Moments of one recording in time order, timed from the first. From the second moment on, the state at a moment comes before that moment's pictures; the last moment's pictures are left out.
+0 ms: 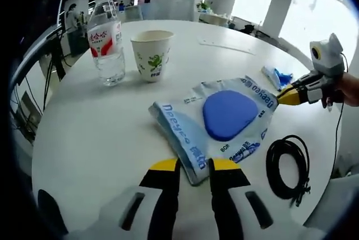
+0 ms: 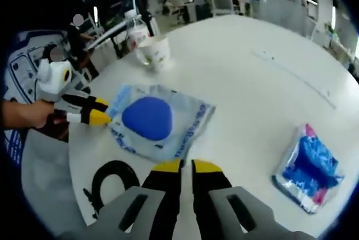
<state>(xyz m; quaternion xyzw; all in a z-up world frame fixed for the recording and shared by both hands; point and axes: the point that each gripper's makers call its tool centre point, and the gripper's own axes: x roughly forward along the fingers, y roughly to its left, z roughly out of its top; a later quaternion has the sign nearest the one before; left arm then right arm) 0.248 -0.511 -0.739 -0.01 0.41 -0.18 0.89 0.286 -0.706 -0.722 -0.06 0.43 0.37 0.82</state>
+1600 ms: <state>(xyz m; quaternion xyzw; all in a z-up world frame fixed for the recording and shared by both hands) 0.271 -0.523 -0.727 0.06 0.40 -0.23 0.89 0.285 -0.703 -0.720 -0.10 0.44 0.40 0.80</state>
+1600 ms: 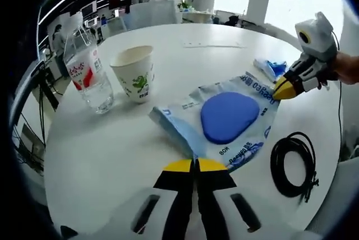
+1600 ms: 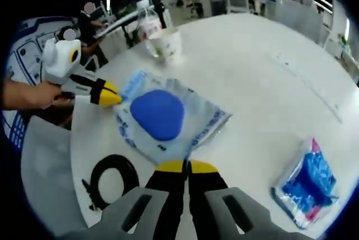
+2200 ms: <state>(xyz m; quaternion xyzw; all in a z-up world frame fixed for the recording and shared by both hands) 0.288 -0.544 -0.681 0.09 0.36 -0.26 0.89 0.284 -0.725 -0.672 -0.10 0.40 0.37 0.83</state>
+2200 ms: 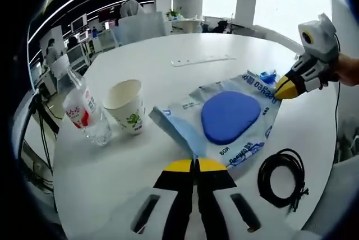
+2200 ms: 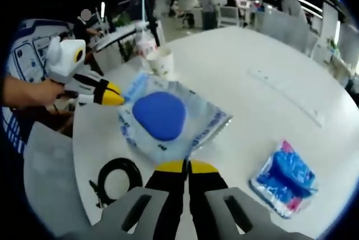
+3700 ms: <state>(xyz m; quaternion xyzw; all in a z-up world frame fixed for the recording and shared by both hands) 0.311 -0.585 -0.627 0.13 0.31 -0.31 0.89 0.270 -0.760 -0.618 -0.09 0.34 0.30 0.89</state>
